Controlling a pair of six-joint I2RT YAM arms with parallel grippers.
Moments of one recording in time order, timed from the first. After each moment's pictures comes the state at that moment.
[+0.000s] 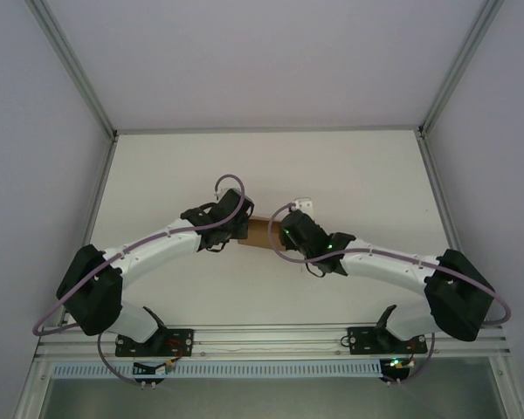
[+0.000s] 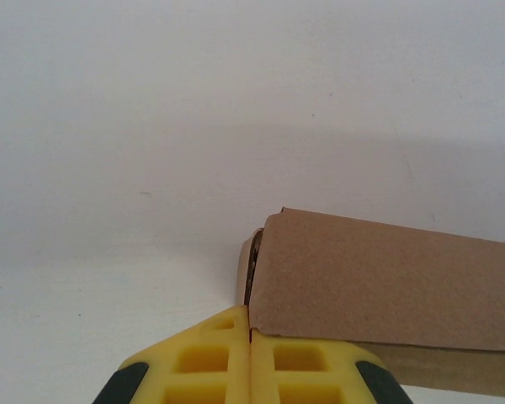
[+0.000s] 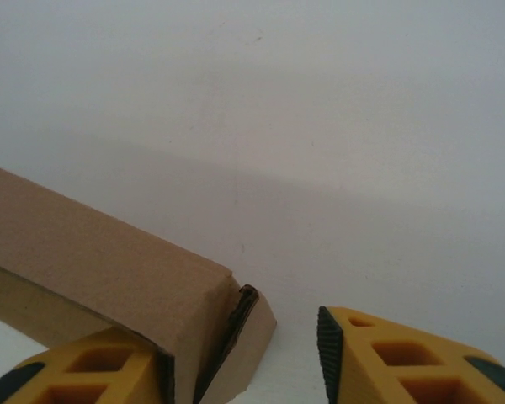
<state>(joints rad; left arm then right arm) -0.74 1.46 1.00 -0.55 -0.31 -0.62 0.92 1.37 0.79 -0.21 0.43 0.53</state>
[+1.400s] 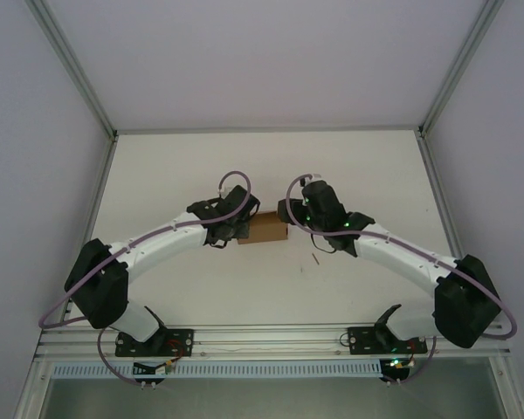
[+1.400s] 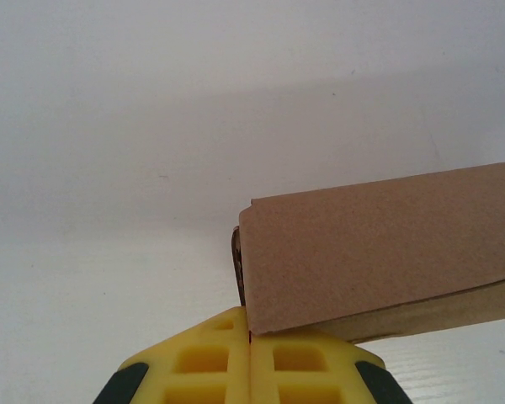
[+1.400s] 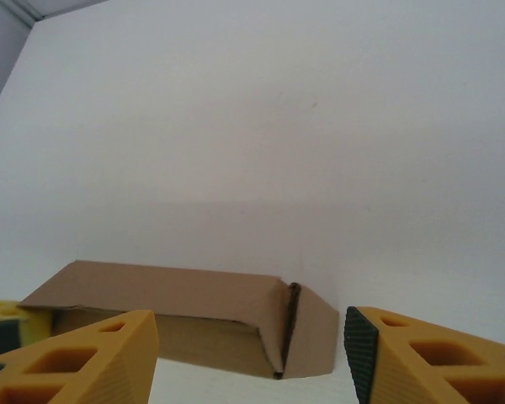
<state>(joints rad) -0.76 1.52 1.10 -0.69 -0.33 -0.63 0.70 1.34 0.89 -0.19 0.12 0.55</state>
